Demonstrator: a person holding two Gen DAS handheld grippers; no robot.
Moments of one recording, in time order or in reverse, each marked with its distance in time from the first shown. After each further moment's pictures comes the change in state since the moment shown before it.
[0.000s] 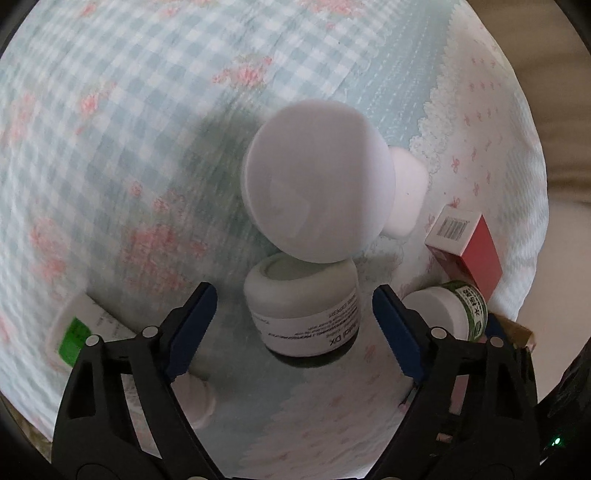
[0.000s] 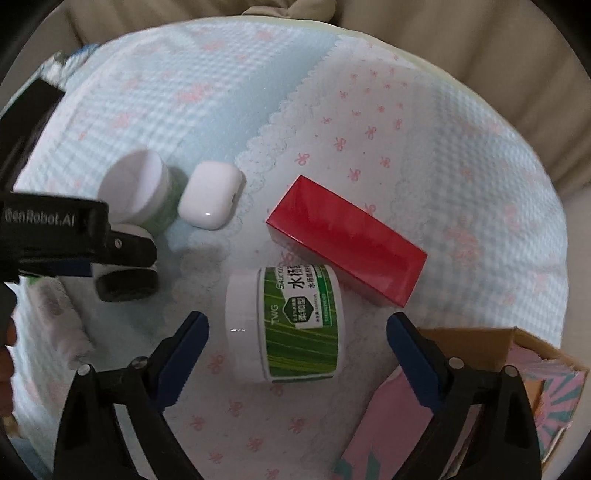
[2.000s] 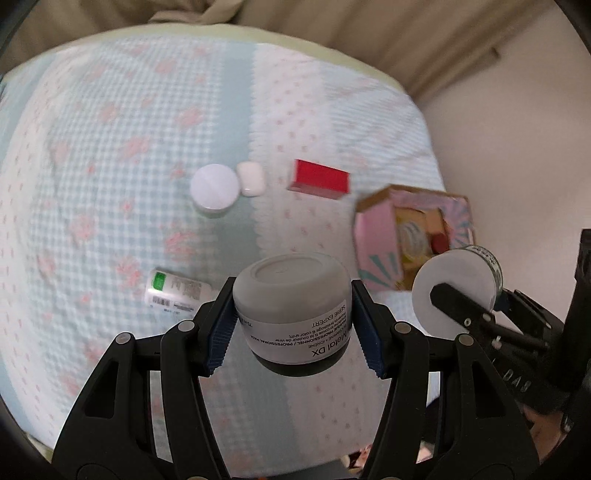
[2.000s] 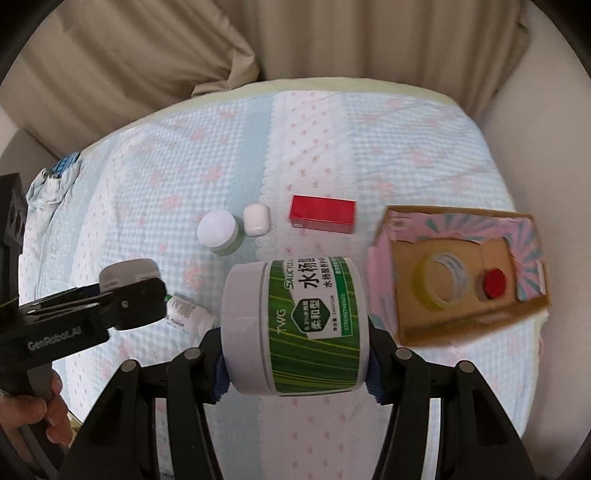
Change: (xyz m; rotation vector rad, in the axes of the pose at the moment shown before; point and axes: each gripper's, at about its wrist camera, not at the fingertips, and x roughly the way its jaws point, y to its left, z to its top) left arm -0.229 -0.036 -0.133 0.613 -0.163 -0.140; right arm -0.219 0.019 -0.063 0.451 -0.074 0.043
